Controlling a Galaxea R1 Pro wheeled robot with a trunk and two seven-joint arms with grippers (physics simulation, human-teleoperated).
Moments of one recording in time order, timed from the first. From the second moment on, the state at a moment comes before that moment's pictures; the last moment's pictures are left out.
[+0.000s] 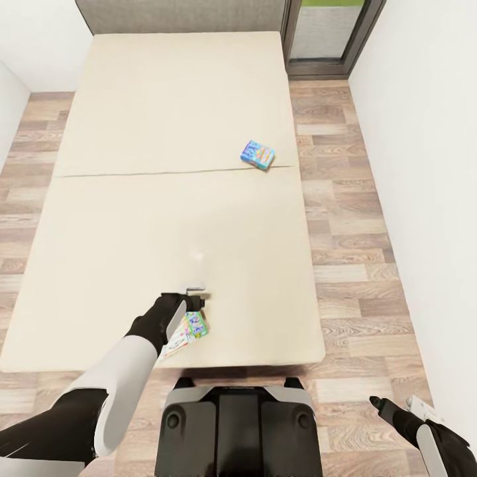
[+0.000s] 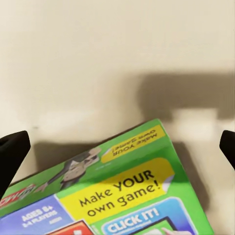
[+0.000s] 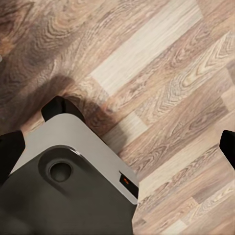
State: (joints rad) left arm -1.00 -0.14 0.06 -0.50 -0.06 0.51 0.11; right arm -0.30 -0.12 -0.52 -0.97 -0.28 0.55 0.03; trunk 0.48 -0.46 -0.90
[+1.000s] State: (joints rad) left arm -1.00 -0.14 0.05 -0.58 -0.06 0.50 0.10; right arm -0.30 -0.12 -0.52 -0.97 -0.28 0.55 0.03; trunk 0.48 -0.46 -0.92
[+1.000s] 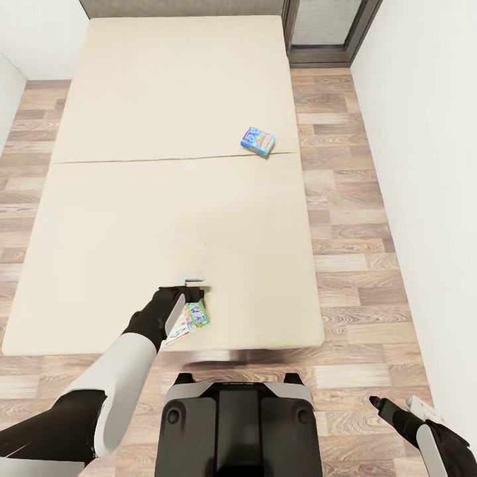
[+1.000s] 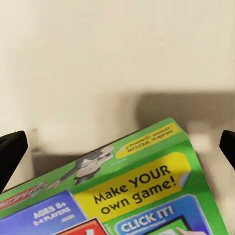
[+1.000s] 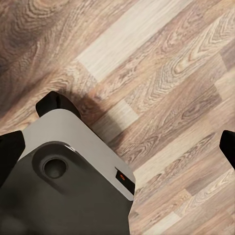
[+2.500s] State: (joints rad) left arm -1.00 -0.14 0.05 -0.58 -0.06 0.50 0.10; right arm -0.30 -0.12 -0.52 -0.97 -0.28 0.55 0.03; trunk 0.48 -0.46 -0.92
